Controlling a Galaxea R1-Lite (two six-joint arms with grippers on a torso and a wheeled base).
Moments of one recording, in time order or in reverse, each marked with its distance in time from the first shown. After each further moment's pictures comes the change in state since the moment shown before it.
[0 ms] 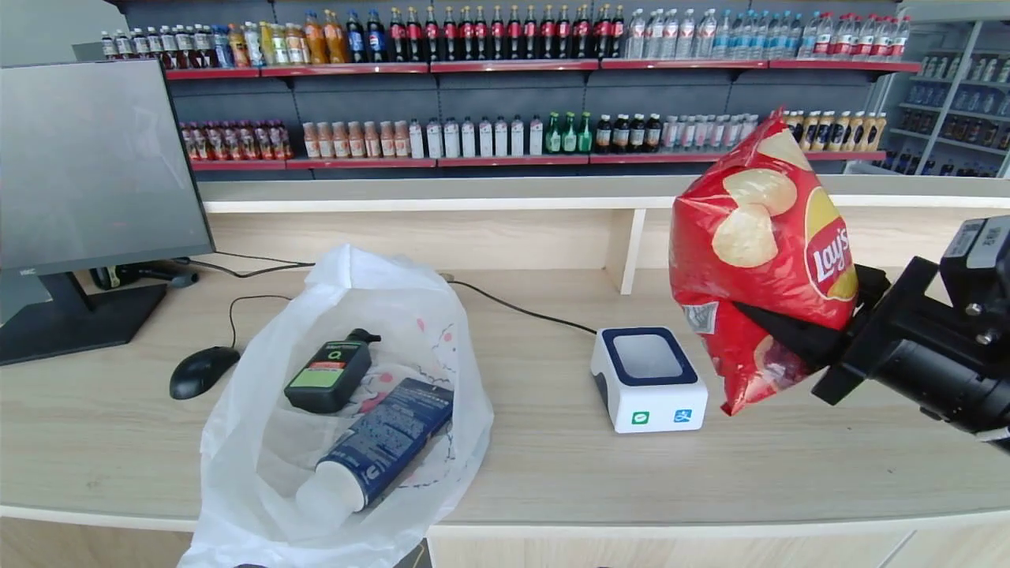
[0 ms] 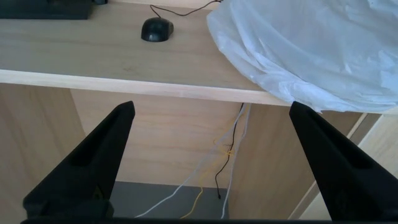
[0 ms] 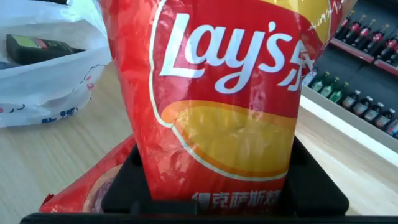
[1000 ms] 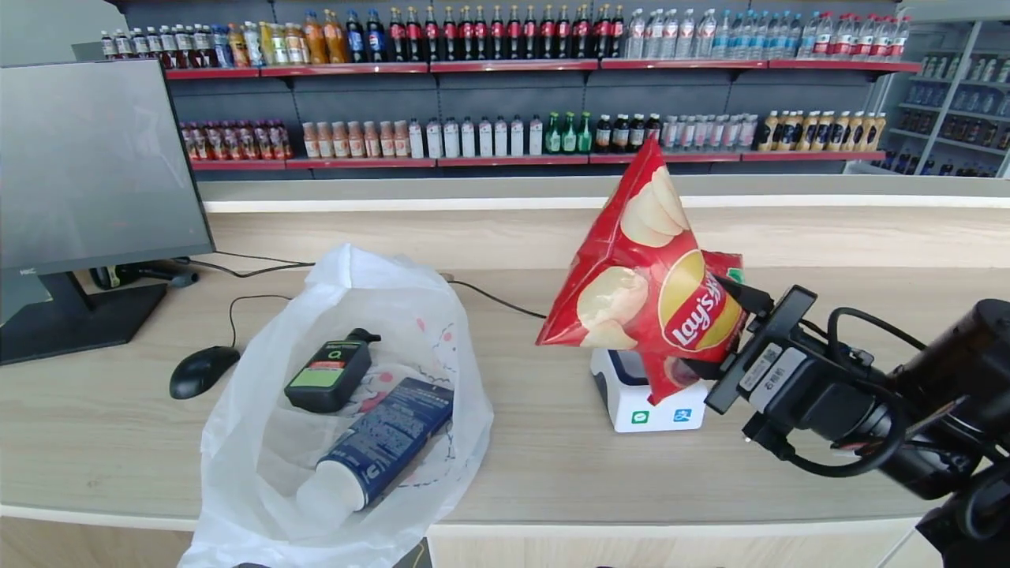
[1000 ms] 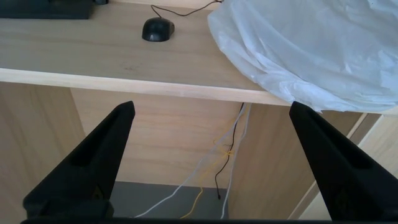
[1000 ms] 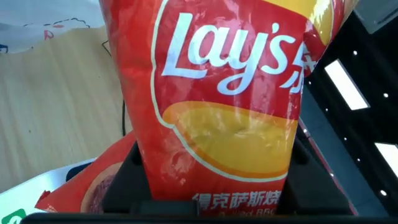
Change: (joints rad) left arm 0.000 0.000 0.000 0.000 0.000 -0.003; right arm 0.156 0.306 0.036 -0.416 -0.051 -0.601
